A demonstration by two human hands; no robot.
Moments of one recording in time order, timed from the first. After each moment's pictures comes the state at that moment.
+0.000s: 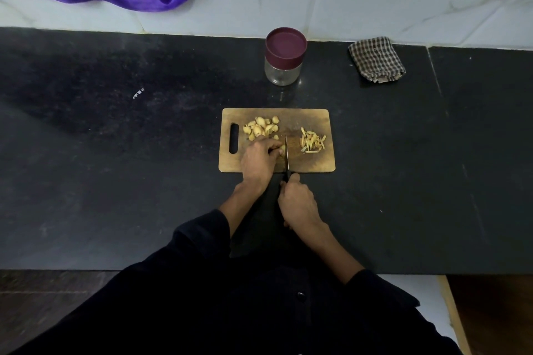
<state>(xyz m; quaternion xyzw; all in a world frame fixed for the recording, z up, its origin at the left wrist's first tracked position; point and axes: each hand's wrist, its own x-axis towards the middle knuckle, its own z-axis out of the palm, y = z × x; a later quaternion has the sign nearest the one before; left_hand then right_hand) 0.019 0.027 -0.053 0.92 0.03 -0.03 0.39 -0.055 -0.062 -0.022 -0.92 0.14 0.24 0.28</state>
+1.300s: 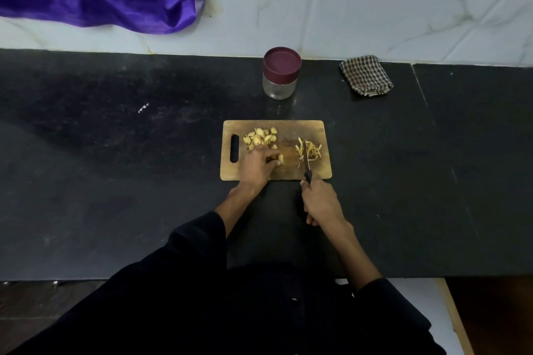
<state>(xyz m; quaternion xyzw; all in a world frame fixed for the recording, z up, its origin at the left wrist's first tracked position) 0.023 0.039 -0.052 0.91 -0.03 -0.09 0.39 -0.047 -0.101 -0.005 -0.89 0.21 0.25 0.31</state>
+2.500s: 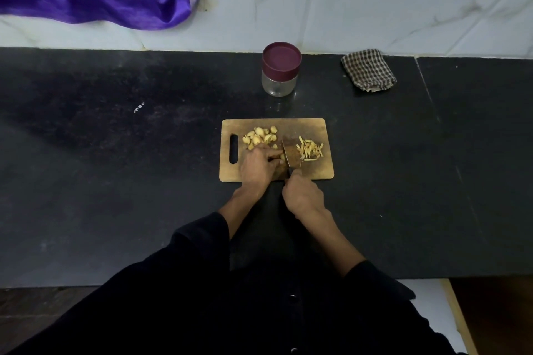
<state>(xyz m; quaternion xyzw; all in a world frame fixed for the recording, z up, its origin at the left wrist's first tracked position) 0.027 0.032 -0.053 0.92 0.01 -0.07 0.39 -0.025 -0.066 -0.017 -0.93 0.16 0.26 0.20</state>
